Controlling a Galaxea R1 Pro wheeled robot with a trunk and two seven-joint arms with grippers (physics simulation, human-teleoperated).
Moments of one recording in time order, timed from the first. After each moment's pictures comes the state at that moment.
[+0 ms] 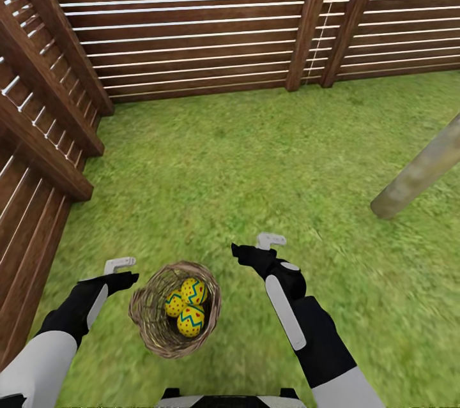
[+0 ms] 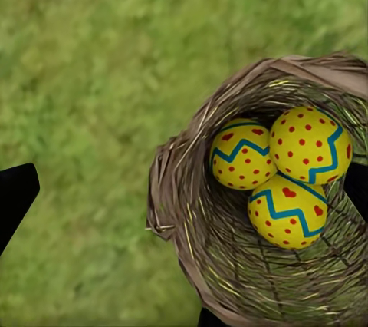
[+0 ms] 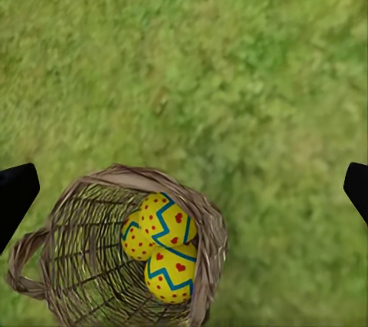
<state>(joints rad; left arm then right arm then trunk) -0.71 0.17 0.18 -0.63 0.00 0.42 -0.07 -0.53 0.17 0.29 -1.34 -0.40 0.60 -0.29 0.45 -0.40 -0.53</state>
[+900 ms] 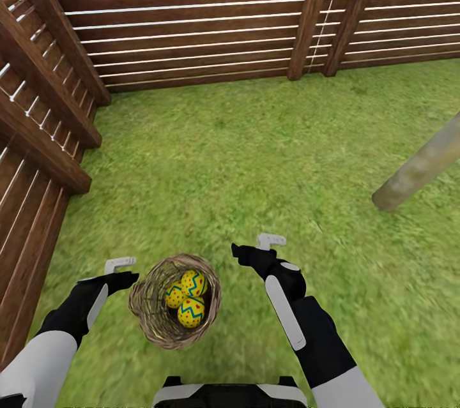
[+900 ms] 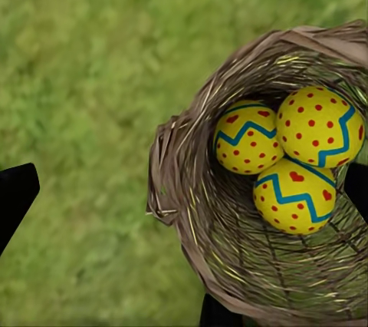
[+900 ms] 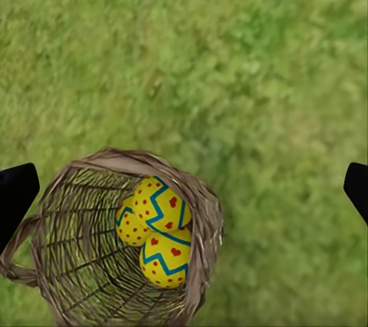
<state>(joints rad) -0.71 0.17 0.18 -0.64 0.00 0.42 -0.07 -0.53 0.17 0.28 -1.34 -0.40 0.60 -0.29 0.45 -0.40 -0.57</state>
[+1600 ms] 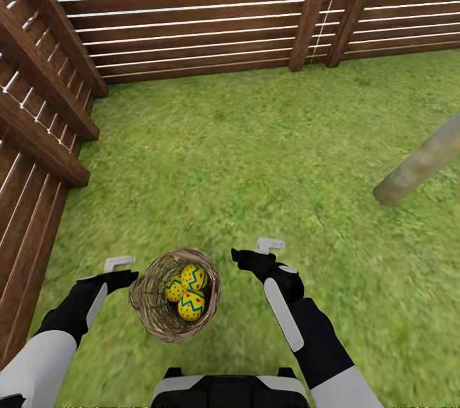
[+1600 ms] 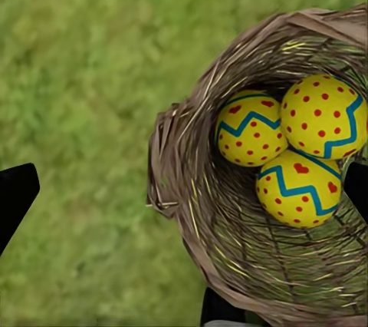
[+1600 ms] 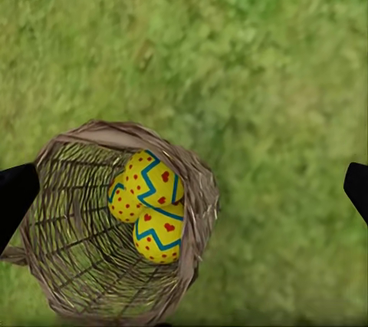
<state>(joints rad) -0.71 0.17 0.18 -0.65 0.00 0.42 -0.08 -0.53 0.17 0.29 -1.29 -0.40 0.59 -0.29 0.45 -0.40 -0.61</state>
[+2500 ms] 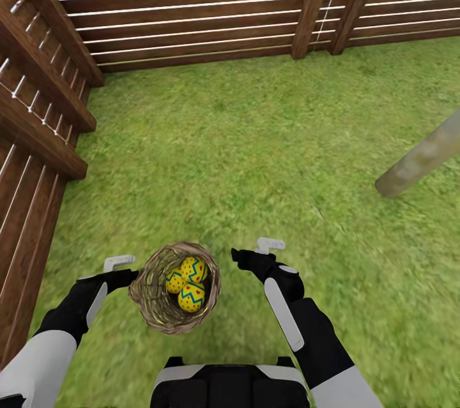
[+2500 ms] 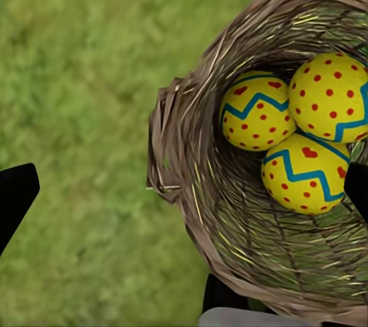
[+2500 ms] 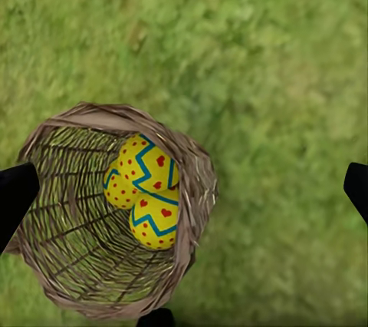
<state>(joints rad) -0.71 0.17 0.19 -0.65 0.01 0.42 -0.07 -0.53 0.17 0.28 -1.29 -0.41 0.58 -0.29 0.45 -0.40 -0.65</state>
